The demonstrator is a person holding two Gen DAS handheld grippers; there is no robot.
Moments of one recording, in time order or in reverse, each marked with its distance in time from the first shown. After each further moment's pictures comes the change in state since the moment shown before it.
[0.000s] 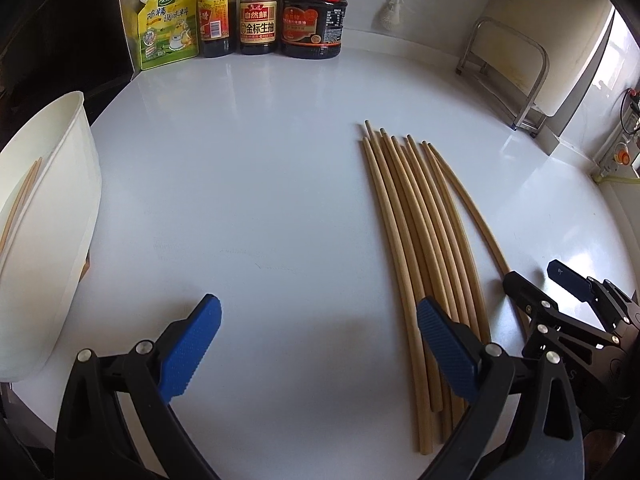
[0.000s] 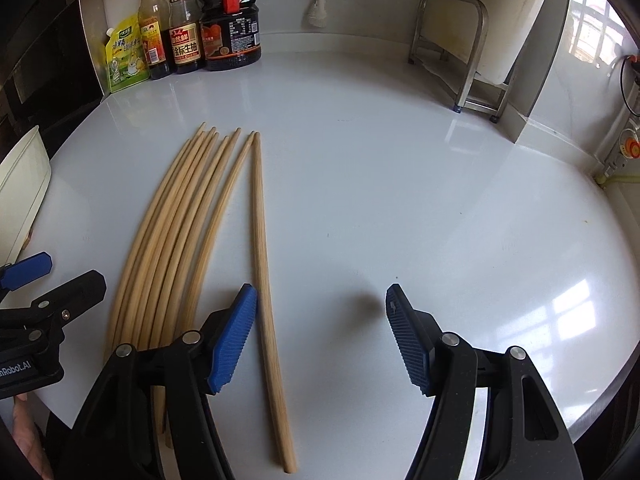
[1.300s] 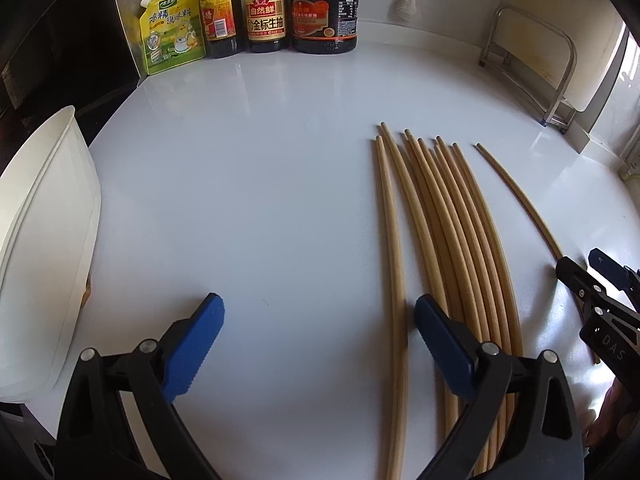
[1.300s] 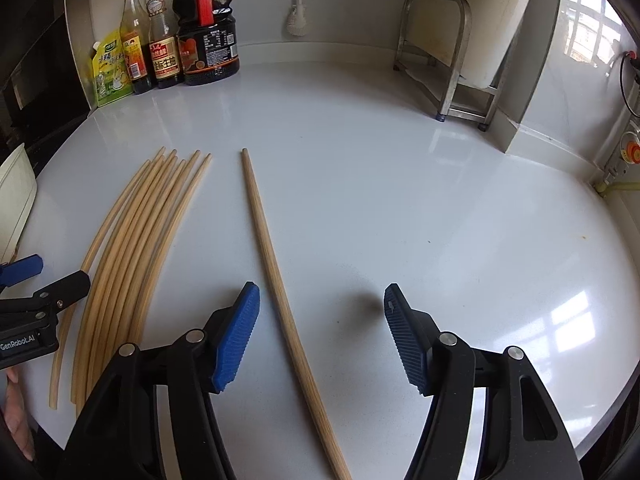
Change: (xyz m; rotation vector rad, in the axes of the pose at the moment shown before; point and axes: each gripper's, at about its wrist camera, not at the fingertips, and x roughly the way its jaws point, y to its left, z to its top) left arm 0.024 -0.003 0.017 0.021 0.007 0.093; right arm 0.014 -0.030 0.013 -0.018 -0.039 0.009
